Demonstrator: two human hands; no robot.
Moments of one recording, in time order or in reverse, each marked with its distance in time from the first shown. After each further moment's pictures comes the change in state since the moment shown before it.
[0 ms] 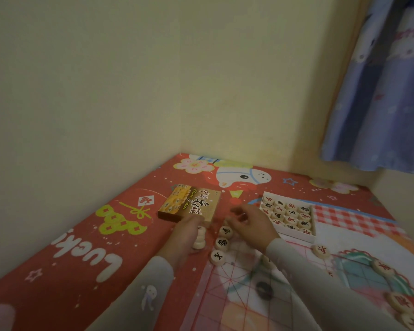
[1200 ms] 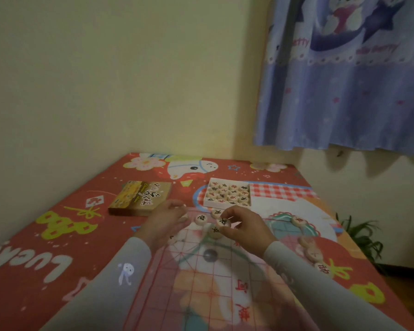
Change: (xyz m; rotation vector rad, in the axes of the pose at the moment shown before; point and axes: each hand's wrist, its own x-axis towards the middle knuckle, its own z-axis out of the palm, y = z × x) left_hand -0.041 0.000 0.060 -0.001 -0.205 0.094; right_hand -0.124 0.025 -0.076 0.113 0.102 0.126
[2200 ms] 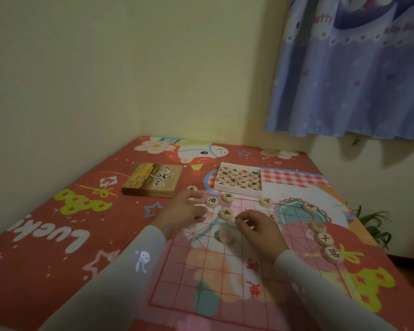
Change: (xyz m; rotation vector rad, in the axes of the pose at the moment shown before) left_hand -0.015 -0.019 -0.010 0.197 -0.154 0.001; right_hand -0.035 0.019 0.027 0.022 0.069 0.074
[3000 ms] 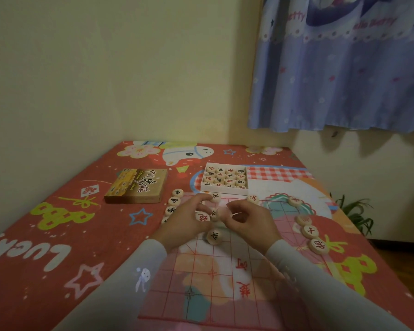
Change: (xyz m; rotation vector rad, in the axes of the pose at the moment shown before) left_hand -0.001 -0.011 0.024 0.493 -0.164 0.329; right_hand 0.002 -0.015 -0.014 0.055 0.081 -0.036
